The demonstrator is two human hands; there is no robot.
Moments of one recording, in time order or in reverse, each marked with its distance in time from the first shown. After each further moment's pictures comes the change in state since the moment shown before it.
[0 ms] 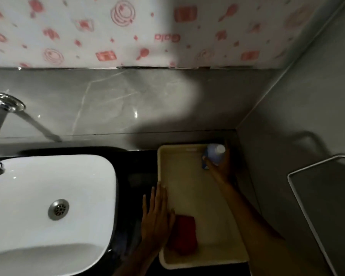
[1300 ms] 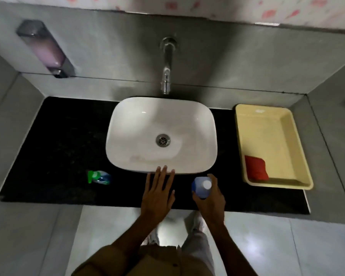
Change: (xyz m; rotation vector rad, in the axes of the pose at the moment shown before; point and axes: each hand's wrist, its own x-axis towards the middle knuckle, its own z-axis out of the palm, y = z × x) left_hand -0.273 -0.297 -0.082 0.066 0.086 0.052; right_hand -0.401 -0.001 0.351 -0.259 0.160 -0.053
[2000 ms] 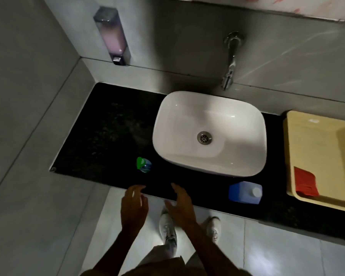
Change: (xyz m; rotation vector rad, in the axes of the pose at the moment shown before) left_hand -0.123 -0.152 -0.017 -0.429 0.286 -0.583; right_hand -0.081 -0.086 0.175 -0.001 -0.529 -0.200
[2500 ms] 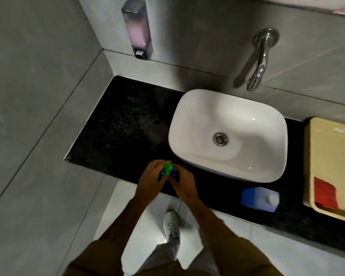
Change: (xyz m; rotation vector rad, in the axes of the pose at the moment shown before) left_hand 0.079 0.018 -0.010 -0.151 -0.160 0.259; right_hand 0.072 -0.045 0.005 0.004 0.006 -0.139
